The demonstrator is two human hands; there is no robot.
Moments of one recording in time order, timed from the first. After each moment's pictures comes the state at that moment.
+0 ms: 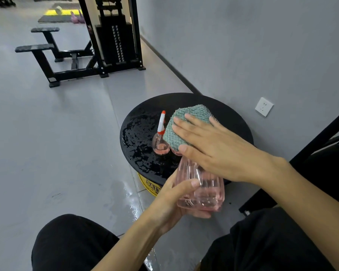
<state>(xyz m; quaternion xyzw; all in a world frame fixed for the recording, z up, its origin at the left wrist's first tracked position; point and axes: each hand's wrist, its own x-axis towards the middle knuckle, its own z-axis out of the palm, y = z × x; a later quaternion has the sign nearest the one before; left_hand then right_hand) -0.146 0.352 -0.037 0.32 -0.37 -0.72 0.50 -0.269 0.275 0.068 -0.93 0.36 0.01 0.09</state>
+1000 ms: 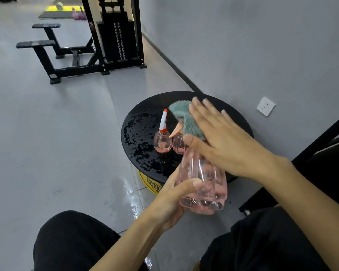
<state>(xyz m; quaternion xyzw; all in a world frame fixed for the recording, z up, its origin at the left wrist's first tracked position) -0.144 0.351 -0.038 0.31 -0.38 -0.72 0.50 -0.269 0.273 0.064 -0.90 0.43 -0.04 0.09</state>
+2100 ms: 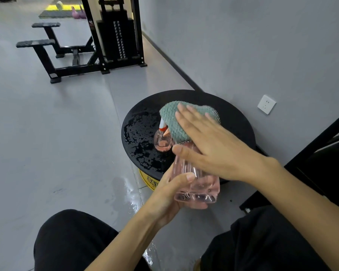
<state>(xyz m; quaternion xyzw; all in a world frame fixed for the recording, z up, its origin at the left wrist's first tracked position) -0.137 0.350 -0.045 0.33 -0.37 -0.70 0.51 -0.260 0.274 0.052 -0.93 0.35 -0.03 0.08</state>
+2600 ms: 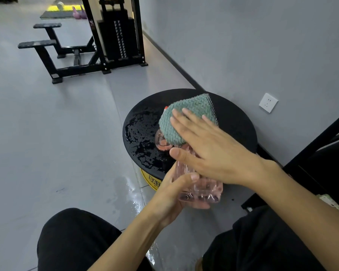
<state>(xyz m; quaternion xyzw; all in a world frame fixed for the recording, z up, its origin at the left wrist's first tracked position) -0.141 0.351 -0.045 0.34 -0.38 -0.70 0.50 -0.256 0.281 0.051 -0.93 0.35 -0.02 0.08</state>
